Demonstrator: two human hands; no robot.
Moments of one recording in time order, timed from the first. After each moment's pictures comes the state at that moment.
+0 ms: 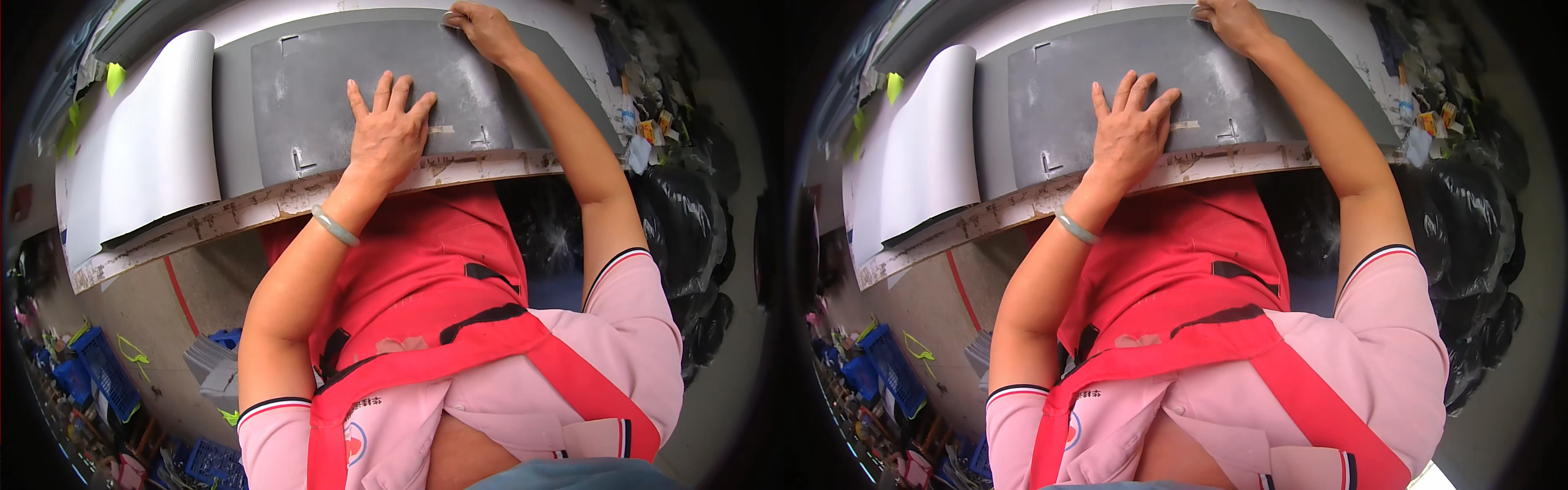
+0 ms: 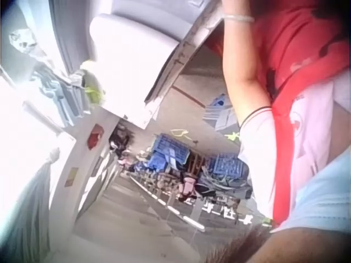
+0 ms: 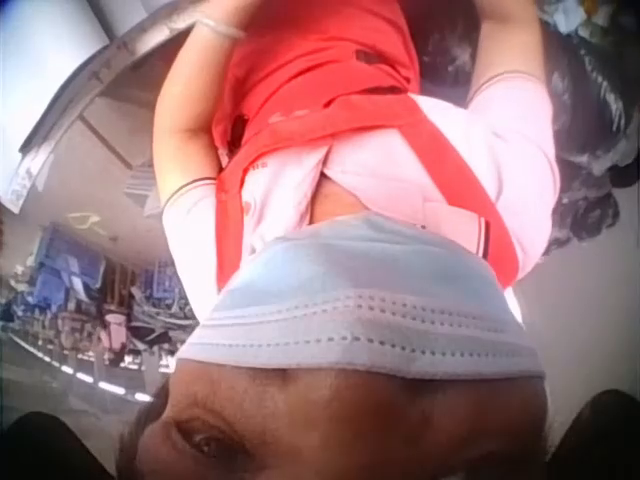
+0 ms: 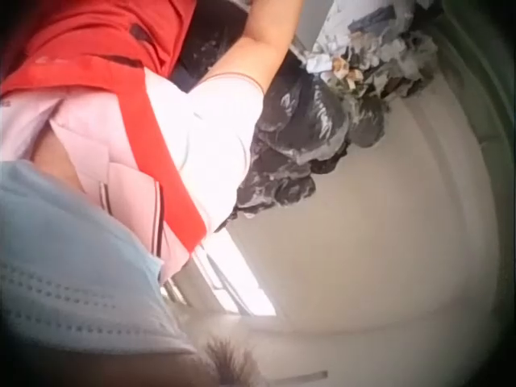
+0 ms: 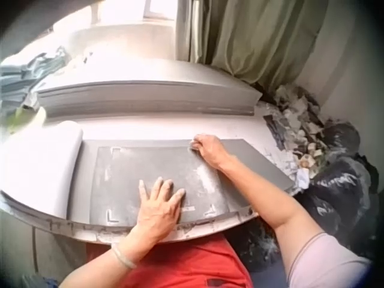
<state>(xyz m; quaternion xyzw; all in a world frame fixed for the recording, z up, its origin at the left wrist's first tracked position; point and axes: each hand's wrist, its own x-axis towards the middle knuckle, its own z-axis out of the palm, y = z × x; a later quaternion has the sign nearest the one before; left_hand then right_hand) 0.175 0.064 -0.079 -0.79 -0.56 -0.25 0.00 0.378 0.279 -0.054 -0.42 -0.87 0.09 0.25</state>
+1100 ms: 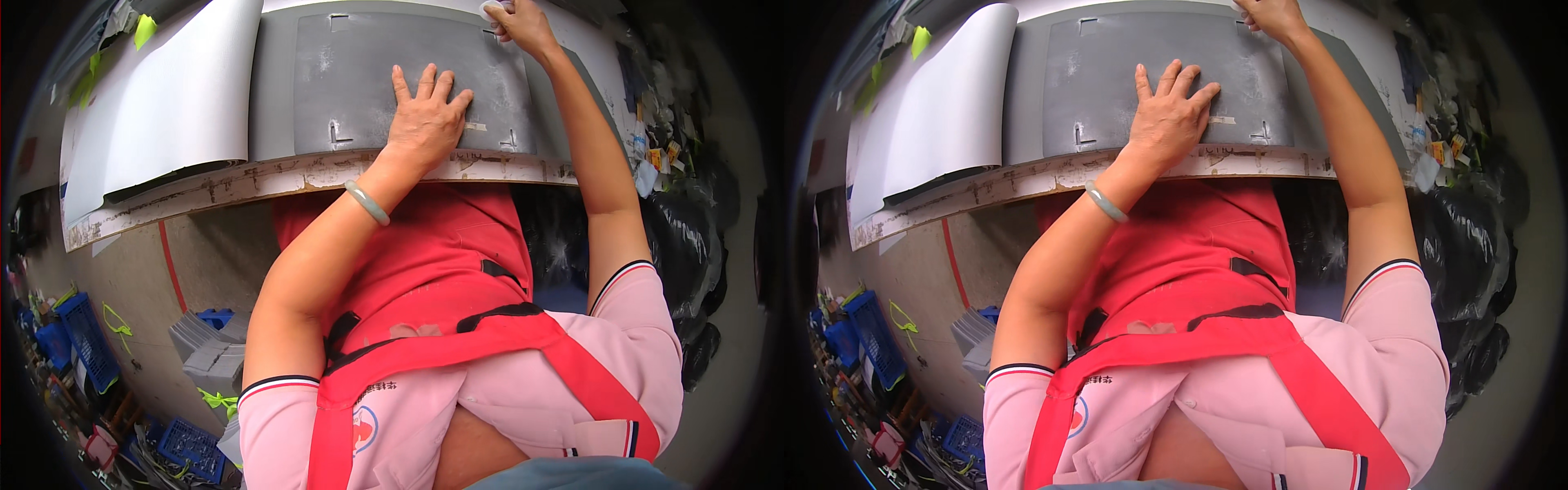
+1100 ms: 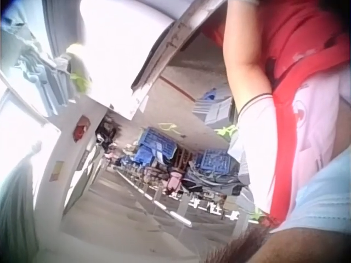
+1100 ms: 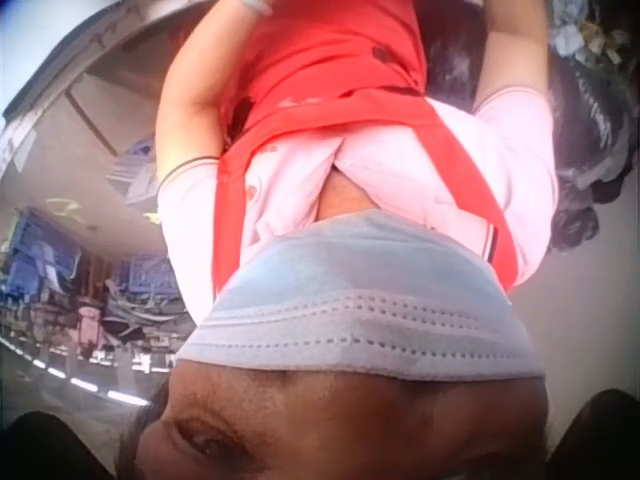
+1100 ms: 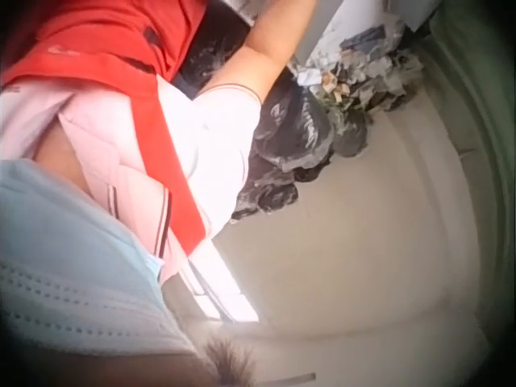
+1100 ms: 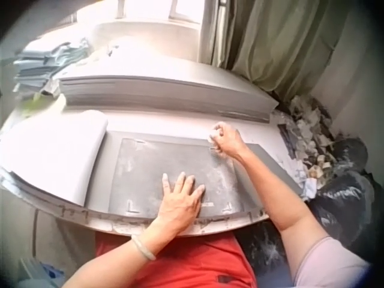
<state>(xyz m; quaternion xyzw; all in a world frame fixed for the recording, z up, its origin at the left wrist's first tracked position) 0.166 0.062 -0.091 -0.77 -0.58 -0.26 0.02 0.318 0.267 -0.016 -0.56 -0.73 0.28 0.26</state>
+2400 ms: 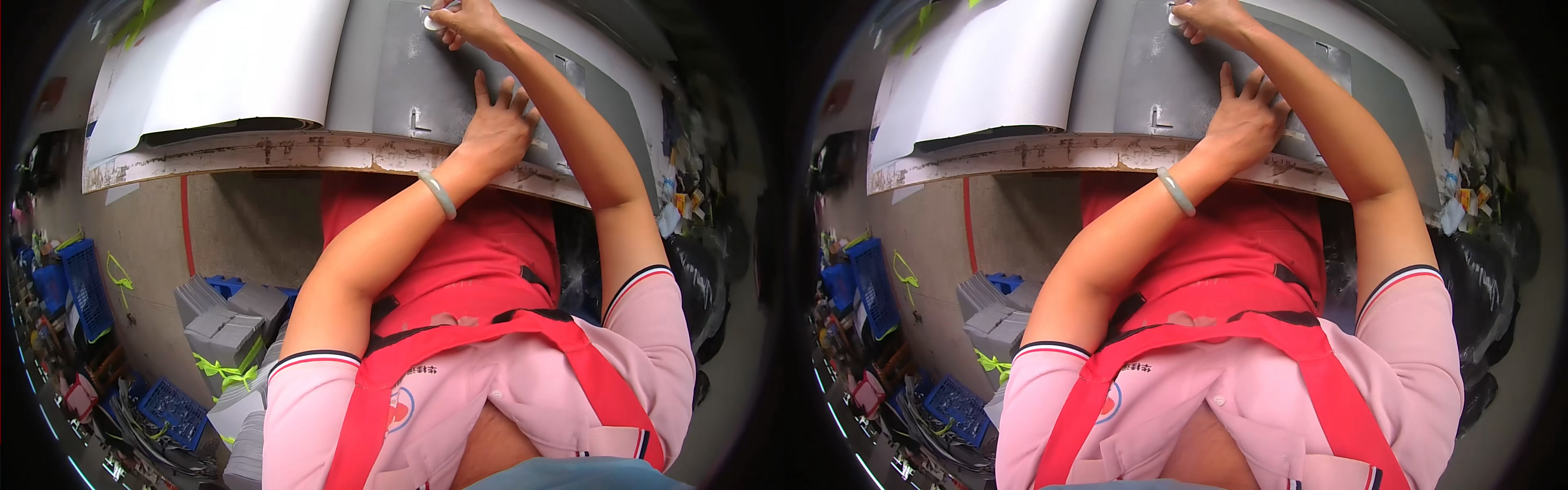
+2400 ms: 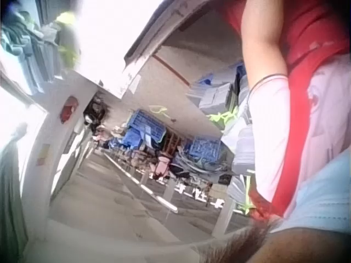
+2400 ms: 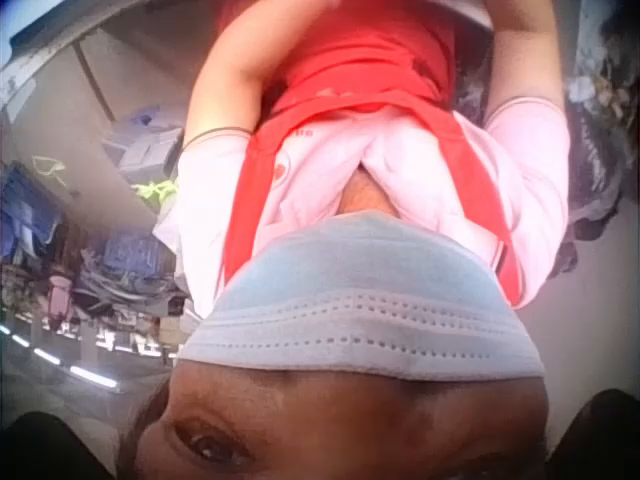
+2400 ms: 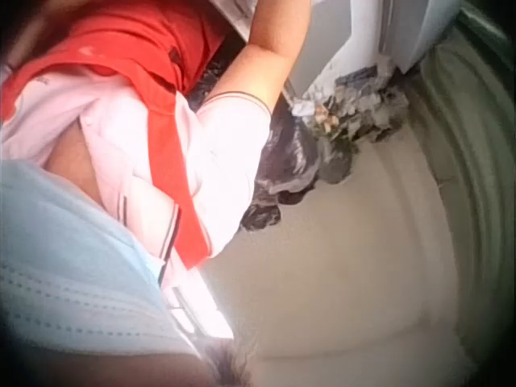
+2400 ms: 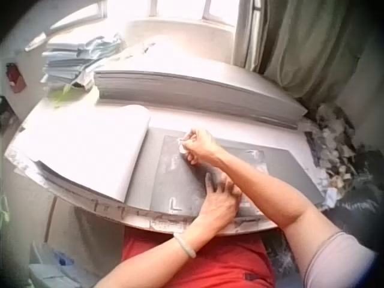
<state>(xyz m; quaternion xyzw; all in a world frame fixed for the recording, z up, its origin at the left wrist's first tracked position) 0.182 0.070 -0.092 -0.77 -0.53 -0.34 0.01 0.174 0.237 -0.053 -0.30 -0.74 0.53 0.28</state>
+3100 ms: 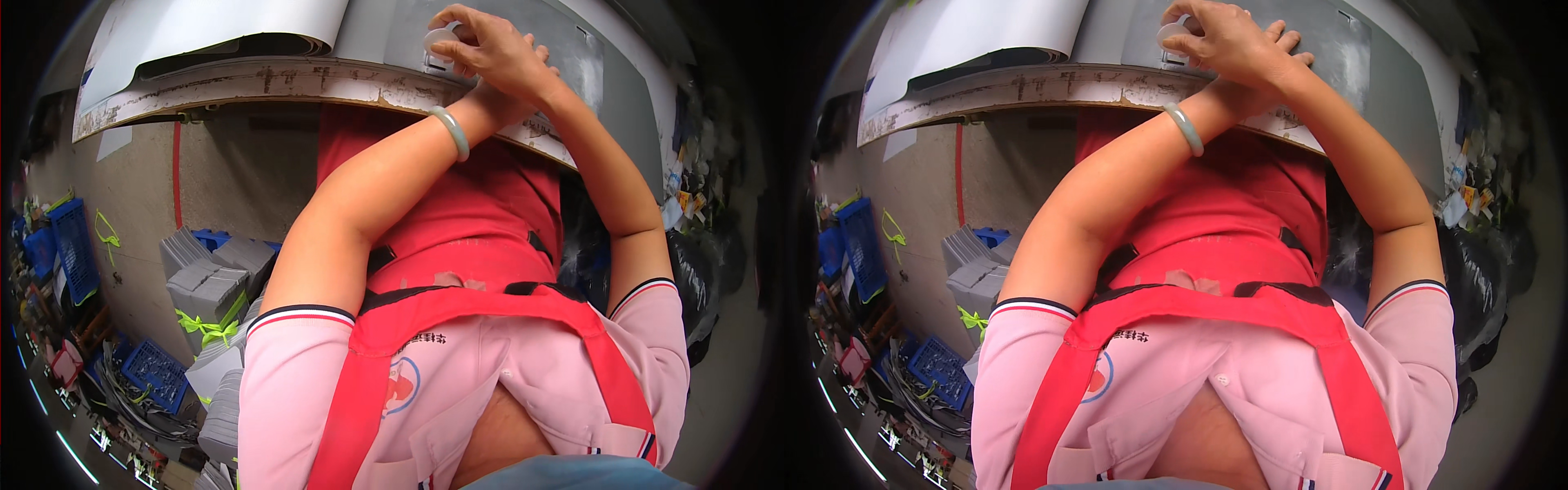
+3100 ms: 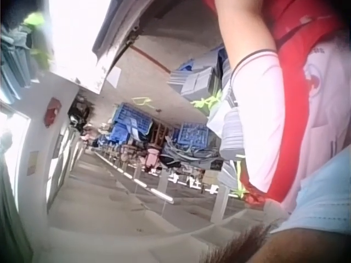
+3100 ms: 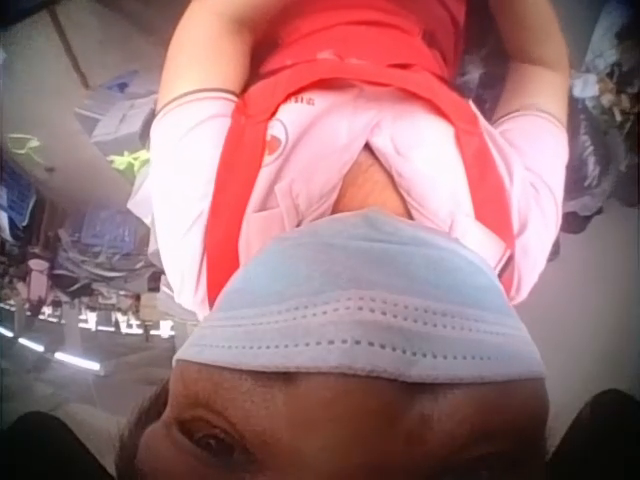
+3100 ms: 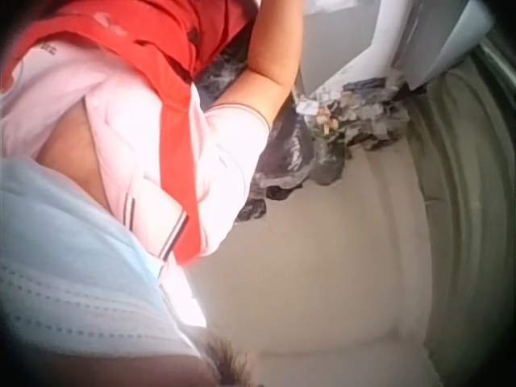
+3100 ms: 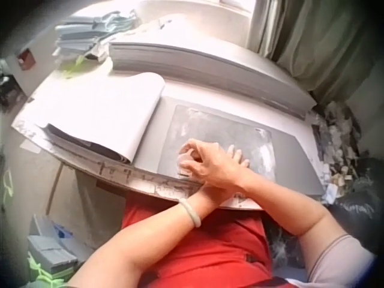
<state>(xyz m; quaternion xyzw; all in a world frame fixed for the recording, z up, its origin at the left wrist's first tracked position) 0.174 0.073 -0.113 -0.76 -0.55 -0.34 -0.01 0.185 0.088 -0.010 -0.32 -0.84 0.44 0.07</state>
